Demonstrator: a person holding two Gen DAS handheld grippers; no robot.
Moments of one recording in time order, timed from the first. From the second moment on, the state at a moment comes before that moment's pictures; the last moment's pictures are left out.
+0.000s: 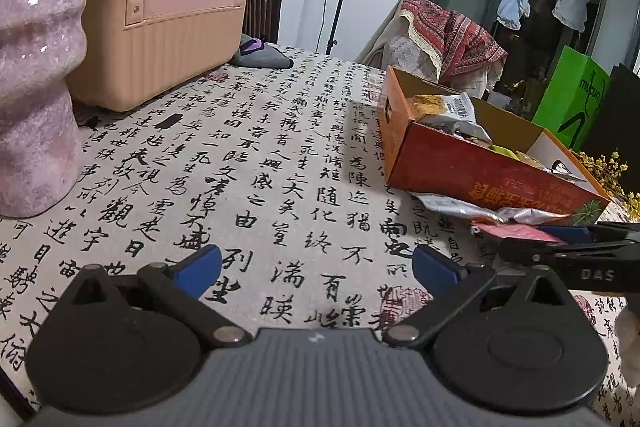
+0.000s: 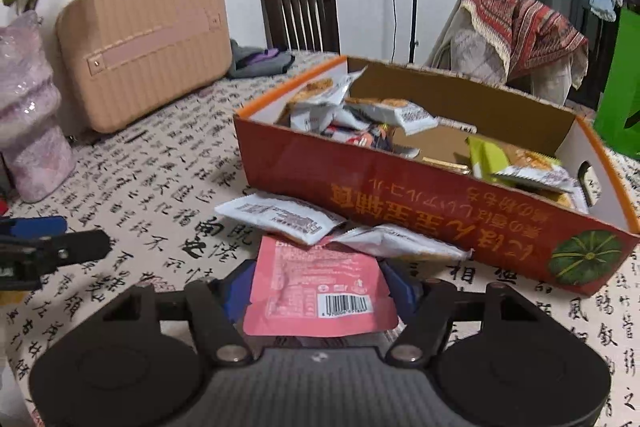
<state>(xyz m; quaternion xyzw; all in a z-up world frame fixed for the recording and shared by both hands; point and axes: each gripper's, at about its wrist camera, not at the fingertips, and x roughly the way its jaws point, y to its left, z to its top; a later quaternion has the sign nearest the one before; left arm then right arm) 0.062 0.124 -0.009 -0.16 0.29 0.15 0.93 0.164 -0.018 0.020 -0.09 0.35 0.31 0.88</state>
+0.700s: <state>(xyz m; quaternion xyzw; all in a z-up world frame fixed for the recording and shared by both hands) 0.113 0.038 -0.005 -0.10 0.33 0.07 0.93 0.150 -0.133 0.039 0.00 0.29 0.26 0.92</state>
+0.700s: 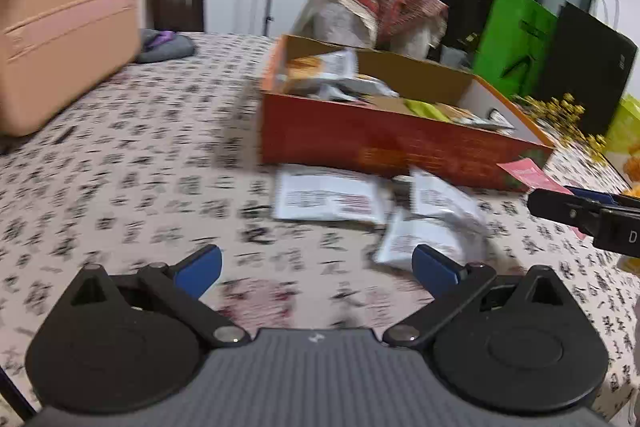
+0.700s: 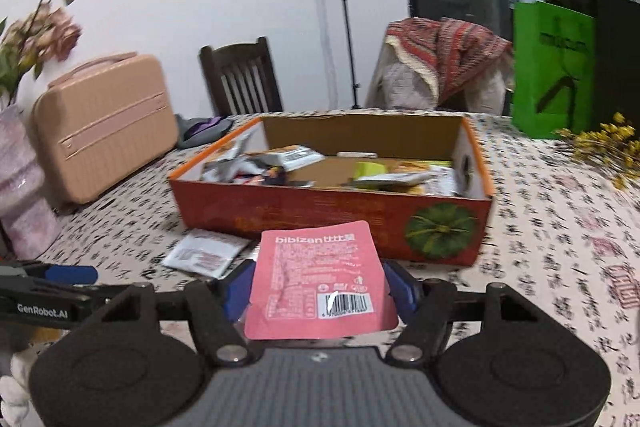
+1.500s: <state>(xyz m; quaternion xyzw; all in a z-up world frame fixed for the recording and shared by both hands) 0.185 -0.040 -0.035 -0.02 0.38 0.04 0.93 0.167 -0.184 0.005 0.04 0.27 0.18 0.94</state>
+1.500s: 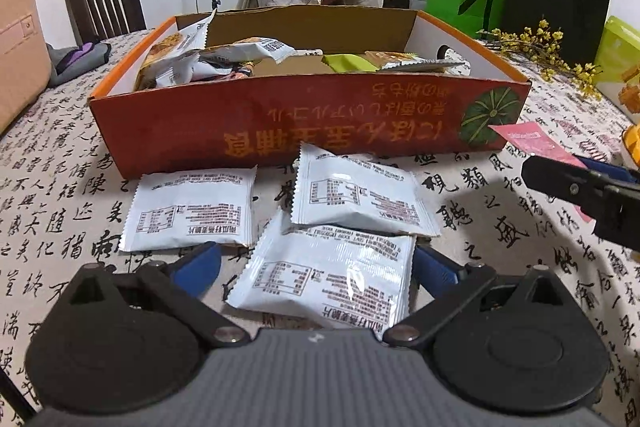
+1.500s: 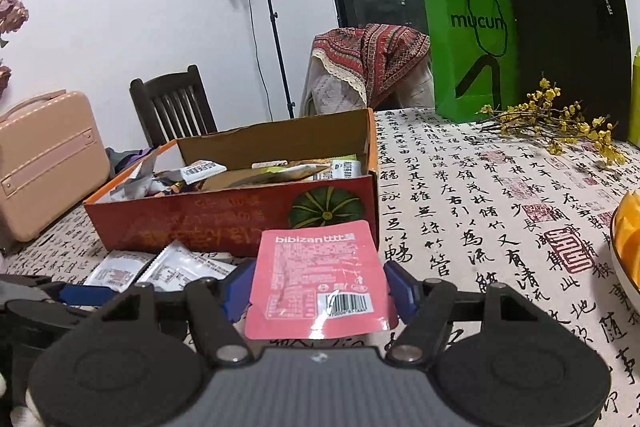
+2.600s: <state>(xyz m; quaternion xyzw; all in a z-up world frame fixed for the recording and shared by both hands) 0.137 -0.029 0.002 -0.03 0.30 0.01 0.95 0.143 -0.171 0.032 0.01 0.24 0.17 0.96</state>
